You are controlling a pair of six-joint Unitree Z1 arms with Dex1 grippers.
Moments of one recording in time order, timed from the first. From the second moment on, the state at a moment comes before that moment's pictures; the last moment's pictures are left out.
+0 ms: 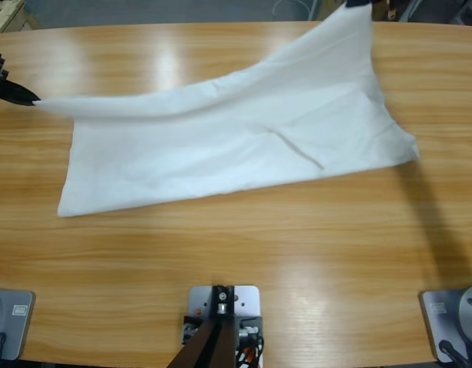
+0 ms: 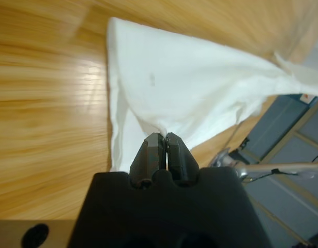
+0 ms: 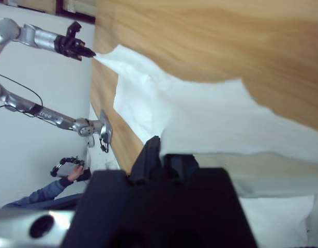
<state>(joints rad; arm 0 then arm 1) 0.26 2.06 -1.48 1.13 -0.70 -0.06 -0.03 2.38 -2.29 1.51 1.03 -0.41</state>
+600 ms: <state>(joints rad) 0.17 2.14 -1.48 1.13 -0.74 -0.06 -0.10 2.38 -2.07 1.51 0.98 -0.50</state>
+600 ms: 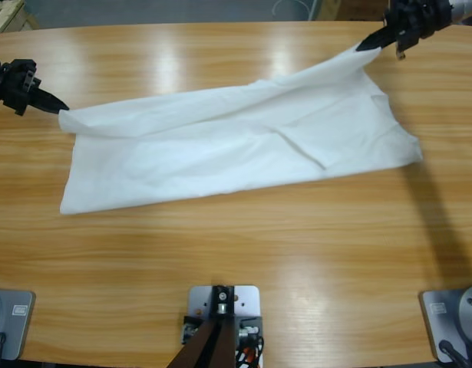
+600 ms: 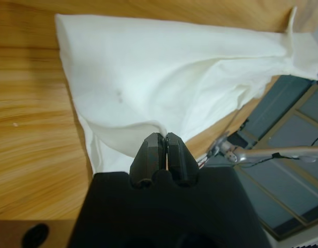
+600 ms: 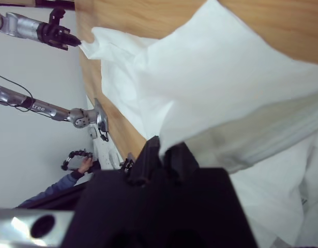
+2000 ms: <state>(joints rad) 0.20 2.00 -1.34 1.15 -0.78 0.07 0.11 2.12 -1.71 1.32 0.96 -0.45</state>
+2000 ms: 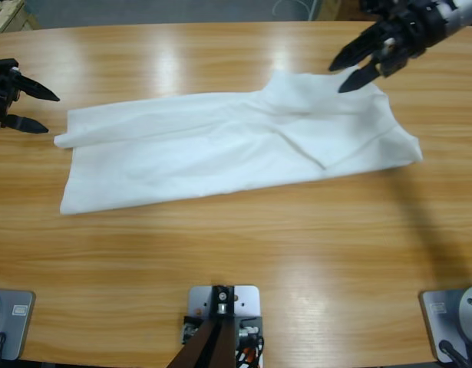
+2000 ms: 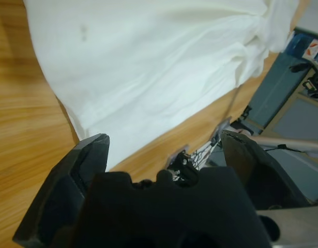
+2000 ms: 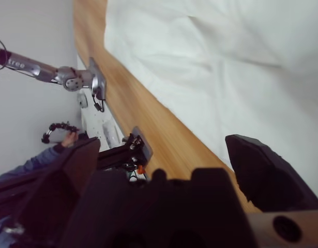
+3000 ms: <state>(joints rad) 0.17 2.00 -1.39 1.15 -0.79 0.07 -0.06 2.31 -1.60 1.16 0.82 -0.42</state>
